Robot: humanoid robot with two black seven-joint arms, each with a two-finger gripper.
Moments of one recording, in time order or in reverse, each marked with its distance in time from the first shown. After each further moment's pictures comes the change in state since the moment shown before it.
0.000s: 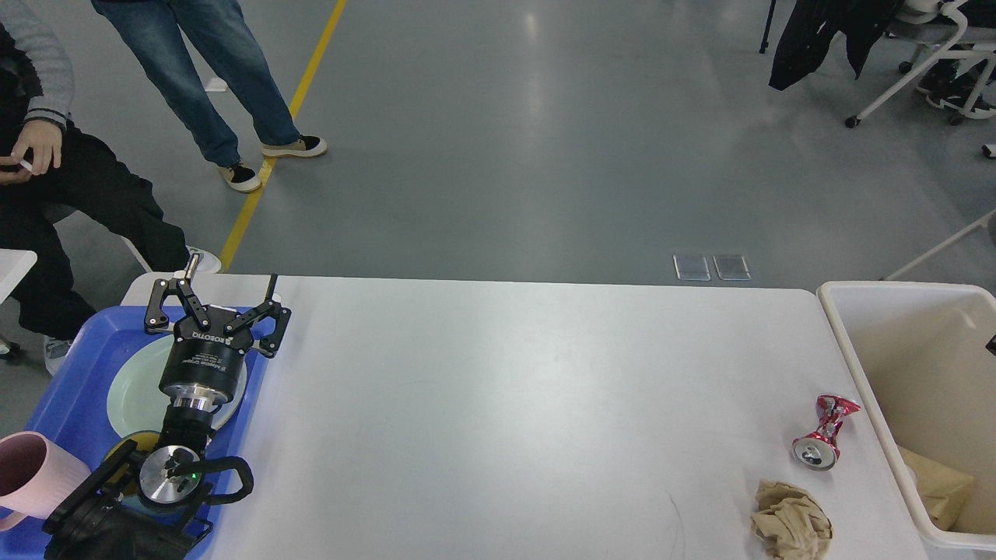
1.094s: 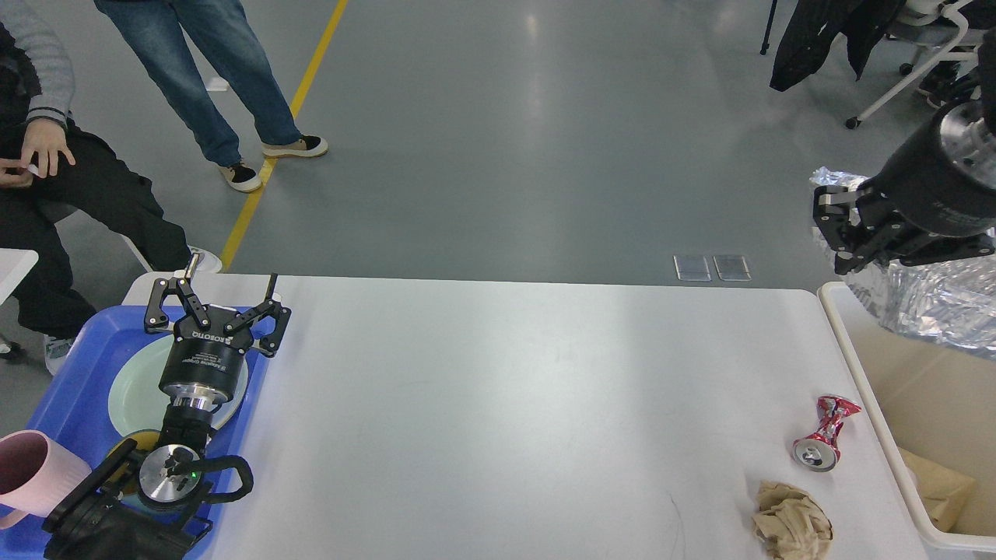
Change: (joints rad) left arm -0.001 0.000 -0.001 0.000 0.000 0.000 0.000; right arm 1.527 0.232 -0.358 1.261 0.037 0.397 -0.011
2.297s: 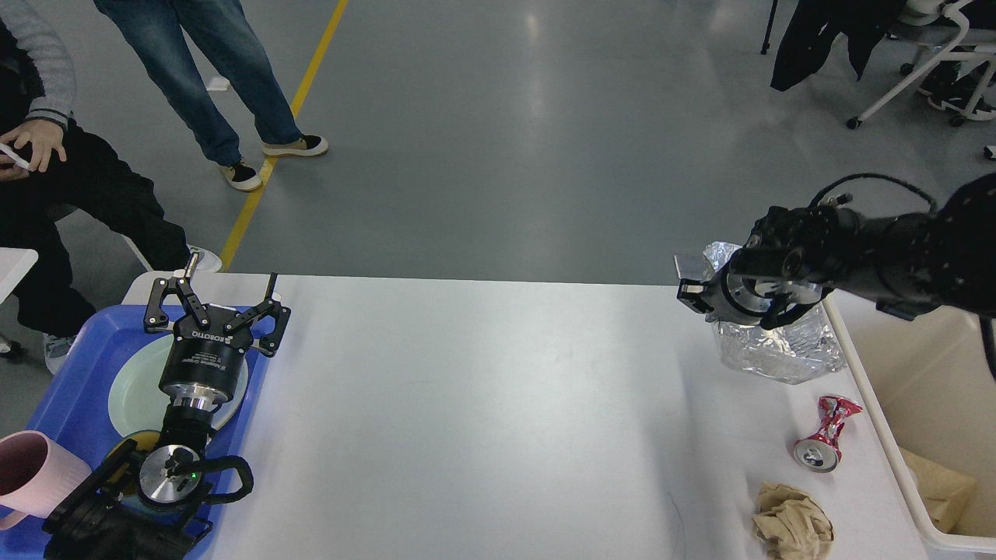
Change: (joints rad) left arm 0.000 0.000 0.000 0.000 0.000 0.000 0.000; right arm -0.898 0.212 0.289 -0.603 0.000 -0.416 -0.003
